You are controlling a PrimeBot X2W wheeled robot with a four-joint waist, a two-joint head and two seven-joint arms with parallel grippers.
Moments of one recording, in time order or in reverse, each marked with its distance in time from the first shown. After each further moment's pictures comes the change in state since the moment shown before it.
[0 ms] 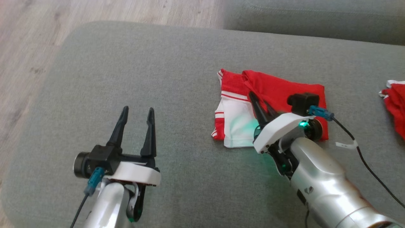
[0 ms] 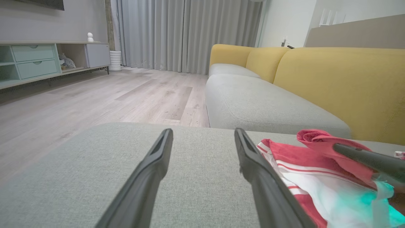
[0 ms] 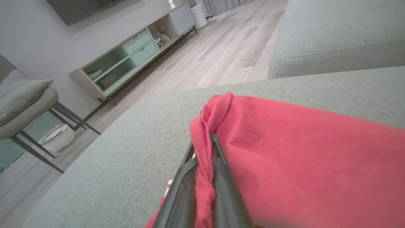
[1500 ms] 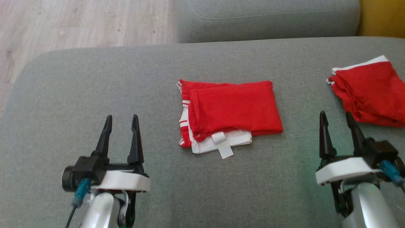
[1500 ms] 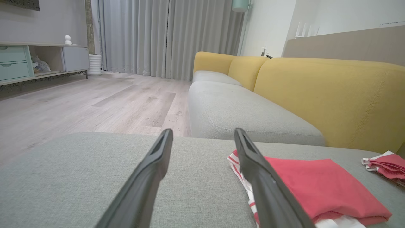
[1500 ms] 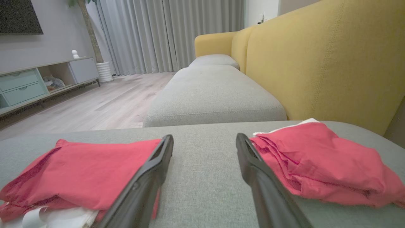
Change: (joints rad) left arm 0.065 0.001 0.064 -0.051 -0.019 0.031 0.000; right arm 0.465 0.010 -0.675 -0.523 -0.651 0.000 -0.052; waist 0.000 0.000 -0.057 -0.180
